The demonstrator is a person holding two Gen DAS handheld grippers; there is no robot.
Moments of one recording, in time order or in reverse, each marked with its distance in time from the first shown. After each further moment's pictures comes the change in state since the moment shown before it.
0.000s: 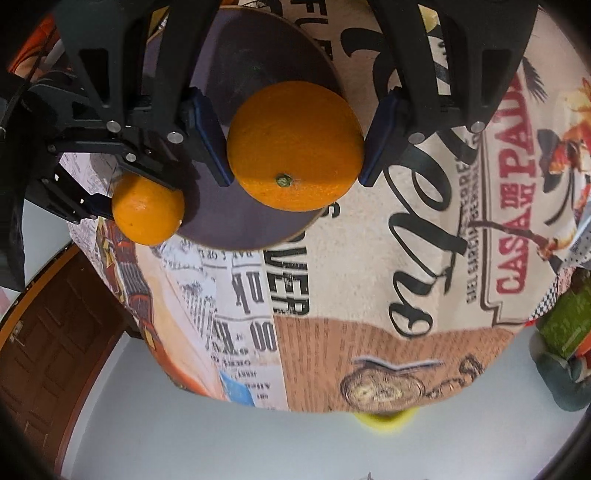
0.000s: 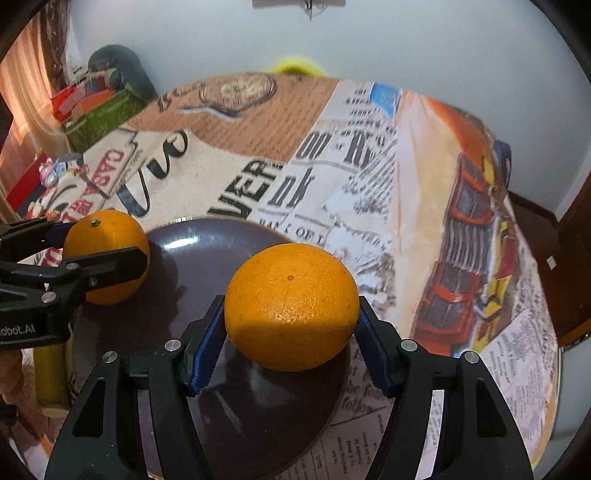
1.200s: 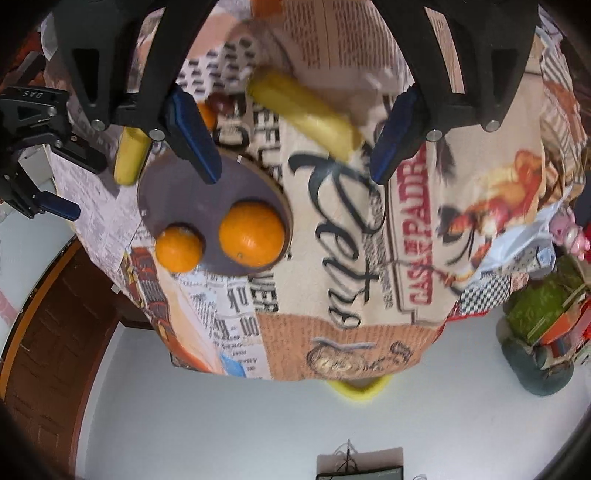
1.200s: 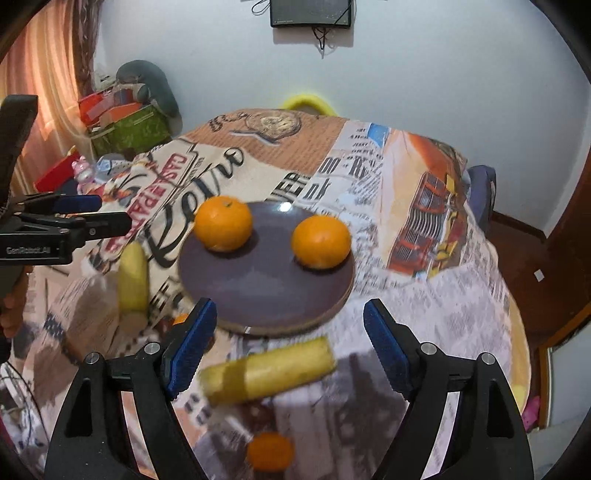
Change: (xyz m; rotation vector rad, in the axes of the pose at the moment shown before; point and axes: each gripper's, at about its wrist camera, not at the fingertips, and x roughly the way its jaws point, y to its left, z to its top) left arm -0.120 0.016 -0.080 0.014 -0.096 0.084; right arm -0.119 0.046 -0.082 -0.031 -0.130 -0.021
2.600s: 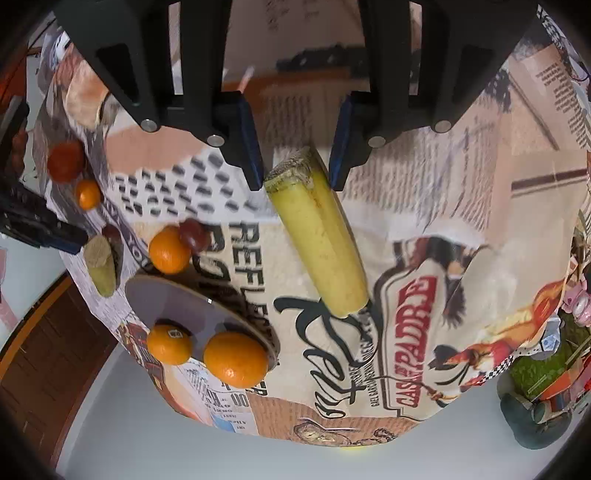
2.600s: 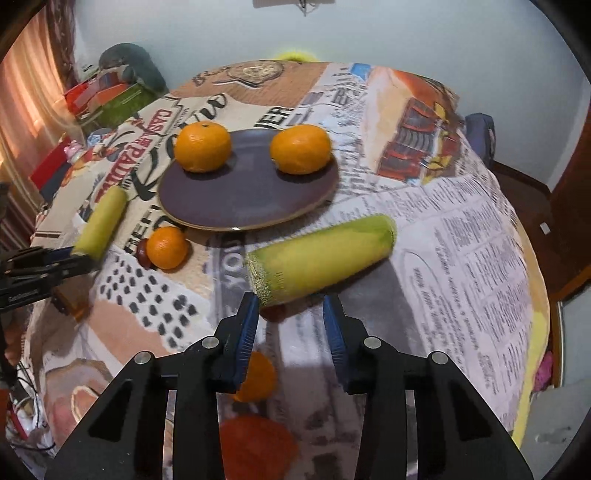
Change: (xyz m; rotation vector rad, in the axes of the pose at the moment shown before) left arm 0.010 0.018 -0.104 -0.070 0.133 -0.055; right arm 0.011 -0.030 -0.057 0.100 0.129 0.006
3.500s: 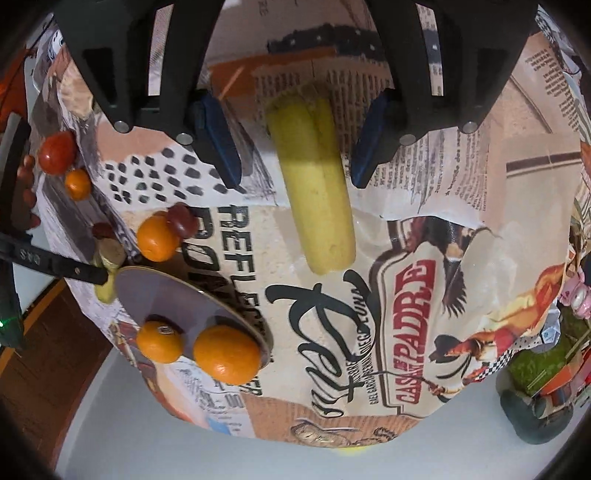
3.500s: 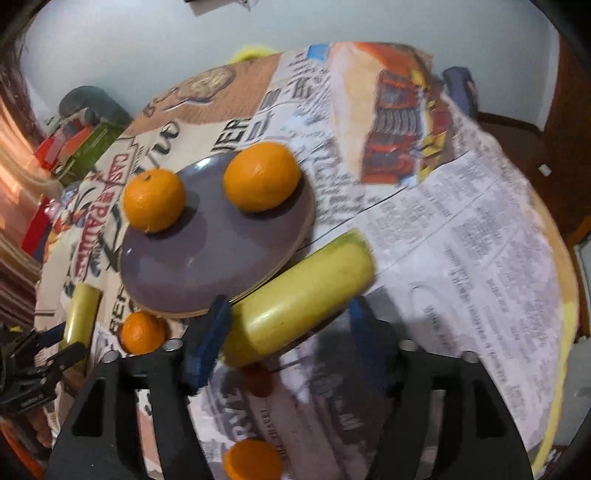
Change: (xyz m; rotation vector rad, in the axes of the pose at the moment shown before) left arm 0.013 0.002 0.018 0.008 0.013 0.035; right arm 0.040 -0.015 0.037 0.210 0.033 0.057
